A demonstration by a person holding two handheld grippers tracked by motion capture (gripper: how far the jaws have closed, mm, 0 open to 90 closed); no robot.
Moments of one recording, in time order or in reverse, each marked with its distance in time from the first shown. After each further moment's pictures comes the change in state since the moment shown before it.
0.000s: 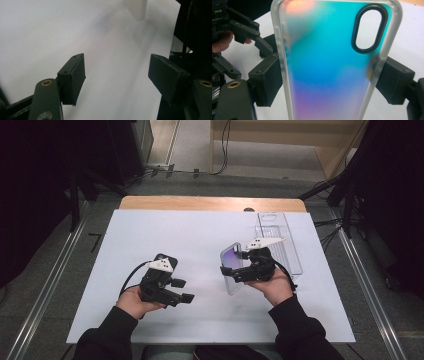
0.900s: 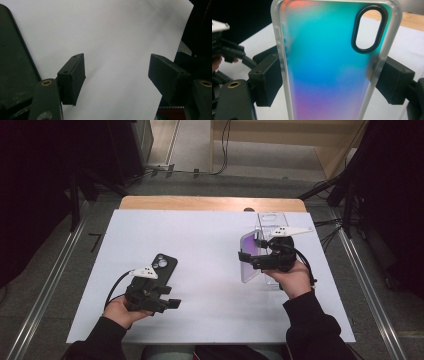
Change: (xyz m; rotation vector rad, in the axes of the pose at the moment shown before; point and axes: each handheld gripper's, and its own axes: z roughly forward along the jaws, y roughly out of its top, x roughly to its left) left arm 0.004 -0.032 -0.020 -0.017 0.065 -0.100; right arm -0.025 0.012 -0.048 -0.105 -0.071 0.073
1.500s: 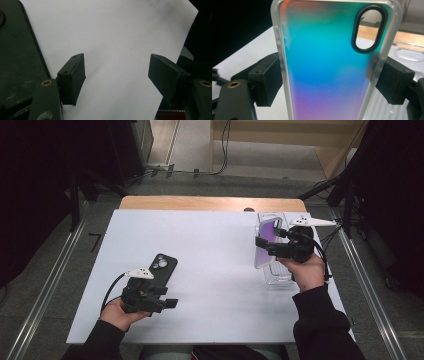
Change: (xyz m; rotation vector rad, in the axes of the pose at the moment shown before) left arm 0.000 -0.007 -0.007 -0.023 0.031 -0.051; right arm -0.026 0.013 -0.030 -0.083 -0.144 0.057
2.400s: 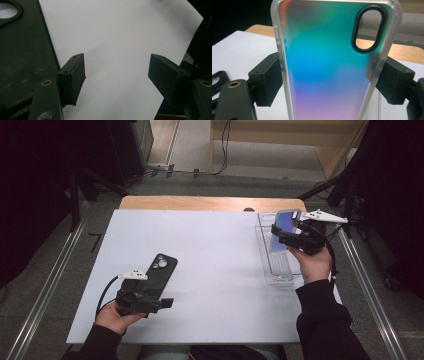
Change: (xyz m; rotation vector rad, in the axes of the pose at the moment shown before) left arm 0.002 -0.008 -0.009 -0.033 0.028 -0.057; right arm -0.037 0.003 -0.001 -0.065 -0.249 0.026
